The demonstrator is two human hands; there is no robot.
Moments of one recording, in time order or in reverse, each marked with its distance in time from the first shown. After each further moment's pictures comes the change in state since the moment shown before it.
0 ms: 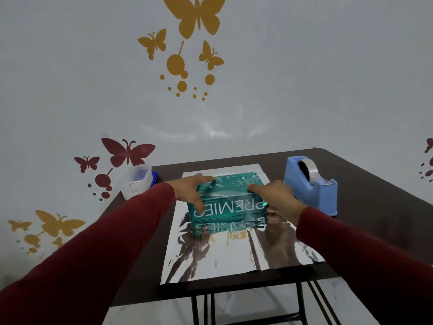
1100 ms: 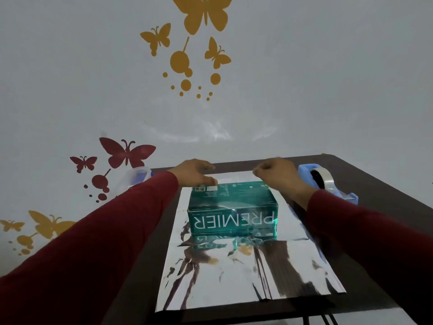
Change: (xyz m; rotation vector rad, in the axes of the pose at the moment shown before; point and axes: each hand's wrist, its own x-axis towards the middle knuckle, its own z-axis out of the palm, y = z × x) left_hand 0.042 -0.008 -0.040 -0.052 0.279 0.058; right_hand 0.047 -0.059 -0.014 -0.403 0.047 -0.363
